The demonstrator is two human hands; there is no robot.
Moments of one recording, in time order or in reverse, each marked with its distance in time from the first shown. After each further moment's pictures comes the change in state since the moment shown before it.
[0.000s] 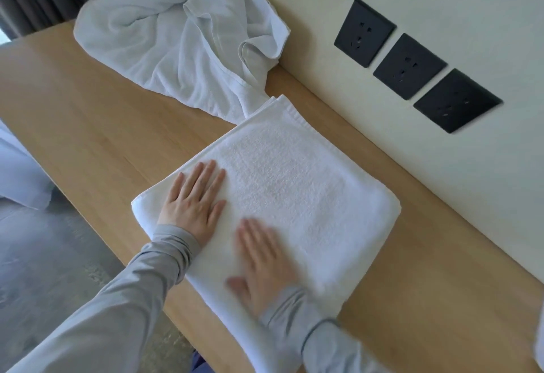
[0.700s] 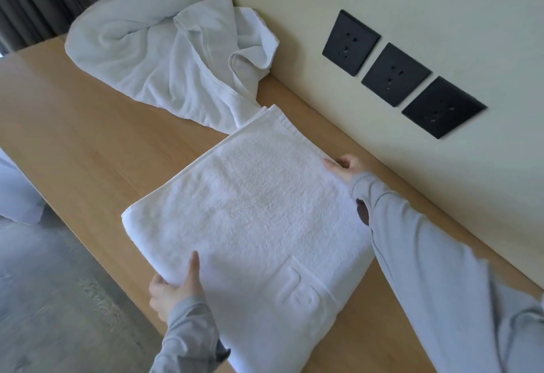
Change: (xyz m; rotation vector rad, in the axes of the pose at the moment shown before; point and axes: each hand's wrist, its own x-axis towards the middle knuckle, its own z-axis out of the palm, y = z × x) left_hand -0.071 0.072 -0.005 -1.183 0.226 -1.539; right_hand 0.085 0.234 -0.033 0.841 -0.025 0.858
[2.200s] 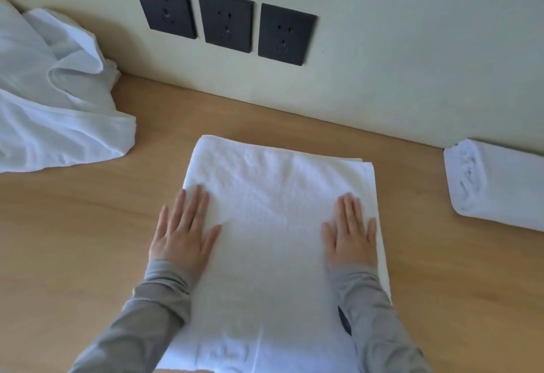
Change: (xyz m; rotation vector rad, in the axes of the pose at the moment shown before) left_hand -0.012 0.028 0.098 1.280 -0.497 1.762; right_hand -0.217 0.165 0.047 -0.468 0.472 0.298
